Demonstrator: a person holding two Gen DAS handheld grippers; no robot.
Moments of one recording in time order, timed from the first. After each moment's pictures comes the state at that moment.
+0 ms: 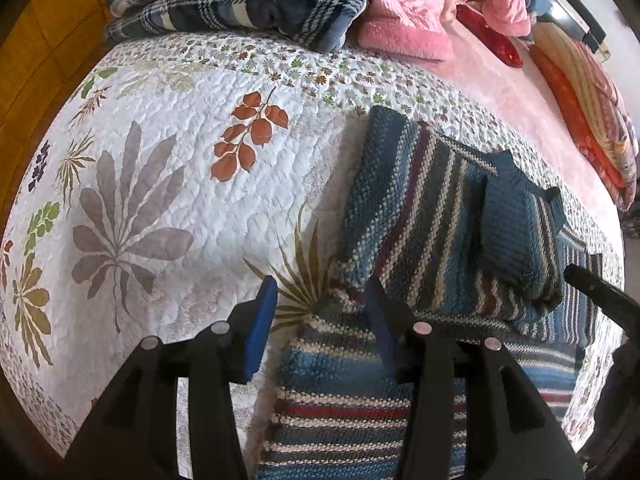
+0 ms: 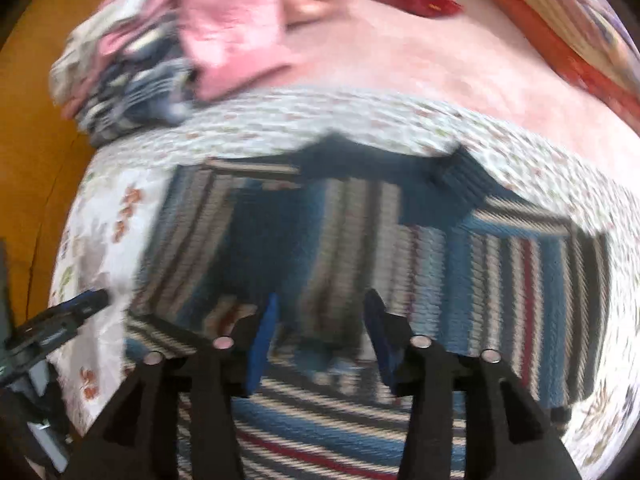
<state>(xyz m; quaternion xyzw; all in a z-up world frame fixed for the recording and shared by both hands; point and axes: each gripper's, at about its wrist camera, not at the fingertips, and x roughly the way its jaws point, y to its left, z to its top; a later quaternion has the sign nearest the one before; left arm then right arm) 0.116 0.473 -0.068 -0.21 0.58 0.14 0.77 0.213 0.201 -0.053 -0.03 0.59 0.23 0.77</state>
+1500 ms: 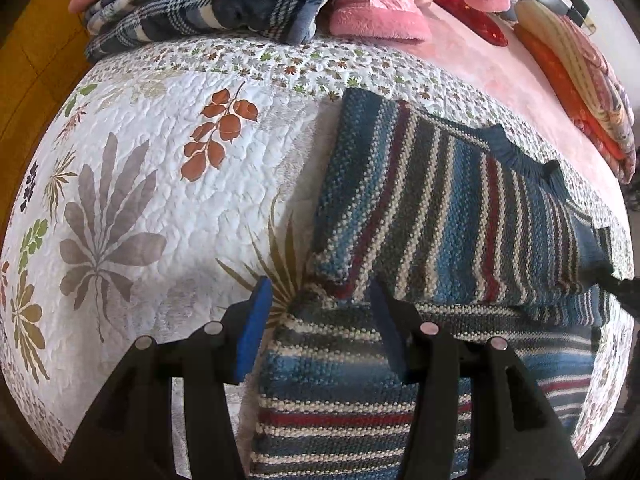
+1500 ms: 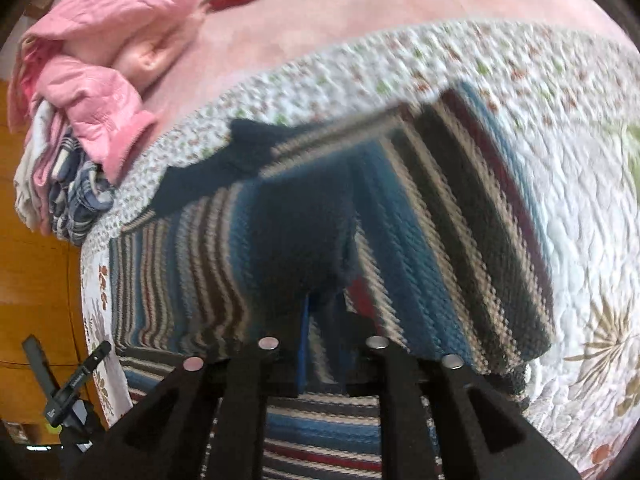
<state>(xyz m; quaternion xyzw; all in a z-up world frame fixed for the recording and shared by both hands) 0.123 0.449 -0.083 -0.17 0.59 0.12 0.78 0.242 0.008 -0.103 0.16 0.64 0.12 0.74</state>
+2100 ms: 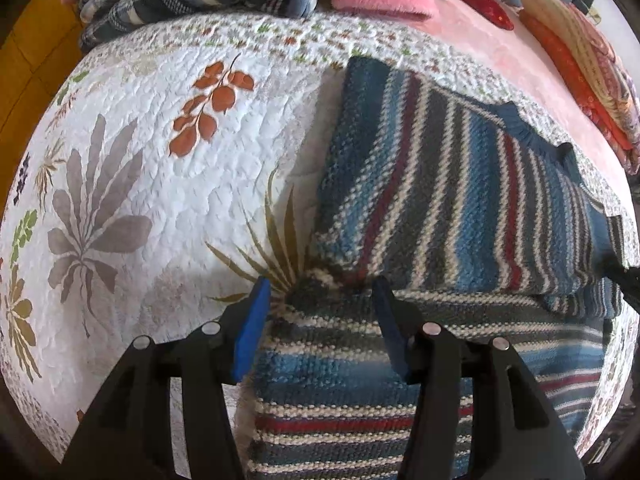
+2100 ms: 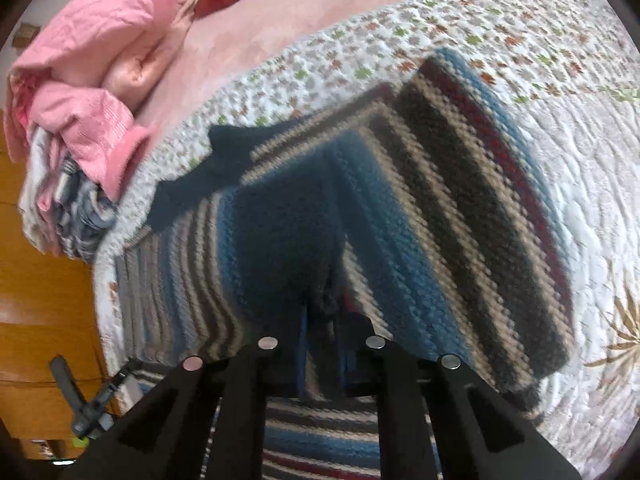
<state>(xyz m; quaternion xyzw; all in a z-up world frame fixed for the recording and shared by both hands) 0.122 0.450 -0.113 -0.18 0.61 0.12 0.76 0.246 -0.002 -0.126 0.19 0.65 0.12 0.73</state>
